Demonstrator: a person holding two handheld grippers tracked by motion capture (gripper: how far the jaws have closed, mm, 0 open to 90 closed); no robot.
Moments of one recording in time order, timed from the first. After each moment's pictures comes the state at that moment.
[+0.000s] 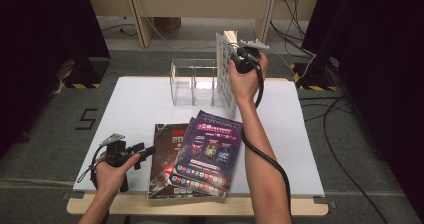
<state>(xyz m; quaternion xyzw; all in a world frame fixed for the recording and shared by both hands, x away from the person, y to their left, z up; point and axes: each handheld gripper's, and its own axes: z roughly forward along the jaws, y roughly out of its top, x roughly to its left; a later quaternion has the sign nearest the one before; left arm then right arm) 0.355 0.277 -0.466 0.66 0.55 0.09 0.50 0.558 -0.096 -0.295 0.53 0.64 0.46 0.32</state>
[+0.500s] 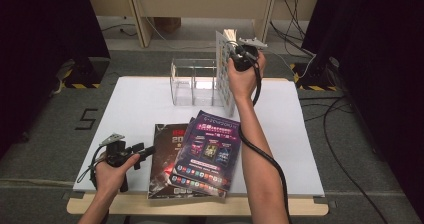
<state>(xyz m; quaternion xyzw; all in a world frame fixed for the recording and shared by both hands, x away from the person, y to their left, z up) 0.355 0.278 -0.467 0.65 0.56 0.09 0.51 0.568 -0.091 -0.297 0.53 0.63 0.47 0.32</state>
